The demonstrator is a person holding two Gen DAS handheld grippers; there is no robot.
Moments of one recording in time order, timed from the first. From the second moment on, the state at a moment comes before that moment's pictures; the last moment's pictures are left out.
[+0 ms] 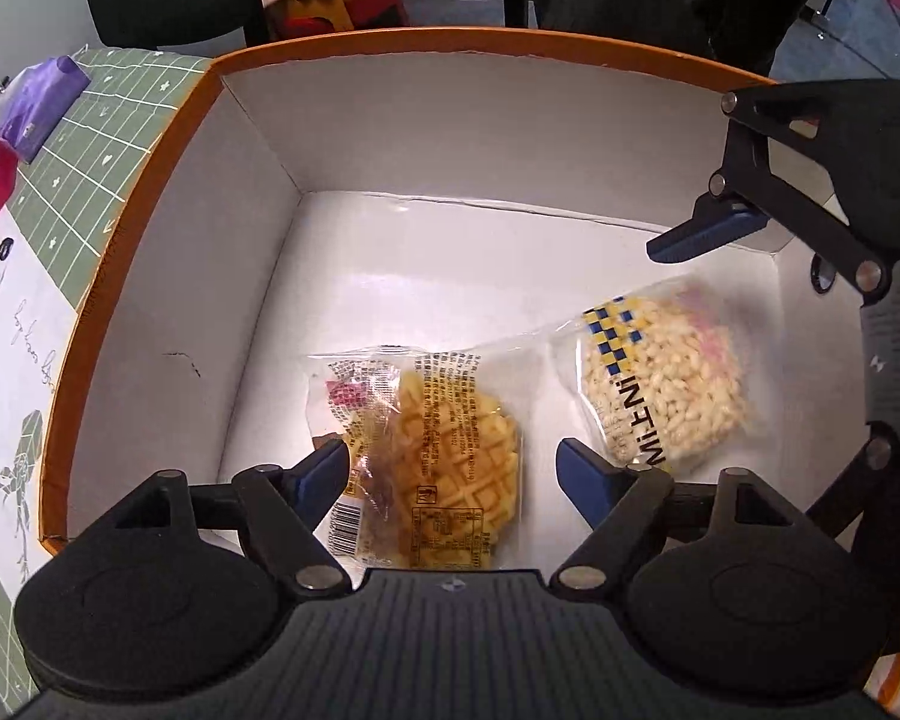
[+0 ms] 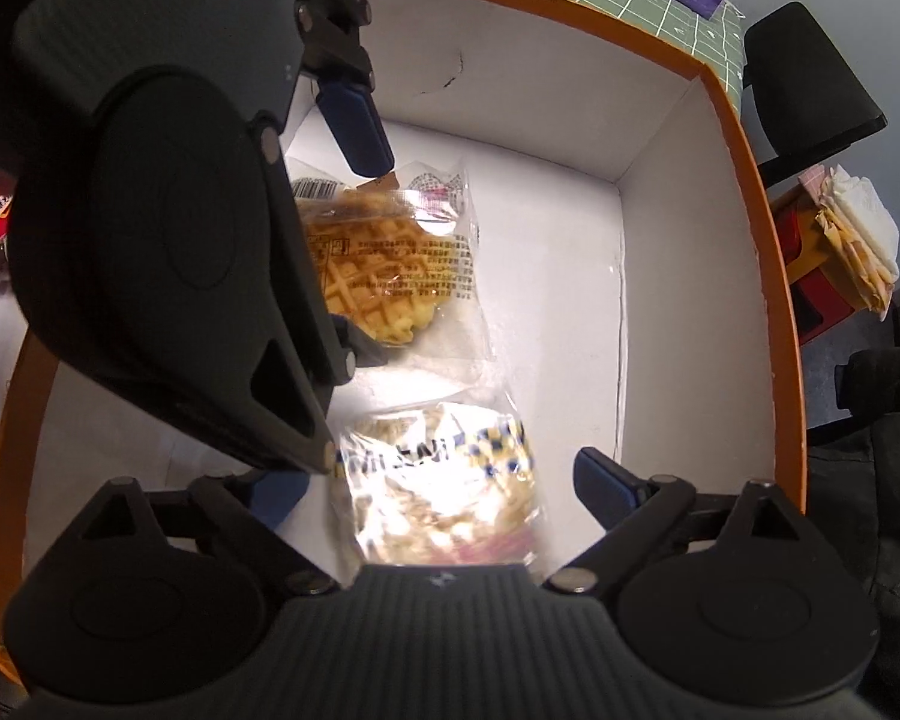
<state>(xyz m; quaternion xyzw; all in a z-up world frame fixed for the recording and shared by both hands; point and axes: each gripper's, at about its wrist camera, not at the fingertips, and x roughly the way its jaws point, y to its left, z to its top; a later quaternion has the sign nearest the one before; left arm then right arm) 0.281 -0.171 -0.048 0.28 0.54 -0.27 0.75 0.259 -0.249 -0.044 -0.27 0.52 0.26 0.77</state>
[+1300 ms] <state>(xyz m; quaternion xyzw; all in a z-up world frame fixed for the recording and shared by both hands) 0.139 -0.018 0.097 0.21 0.45 -0.13 0.86 0.154 -0.183 0.073 -0.11 0.37 0.29 0.88</state>
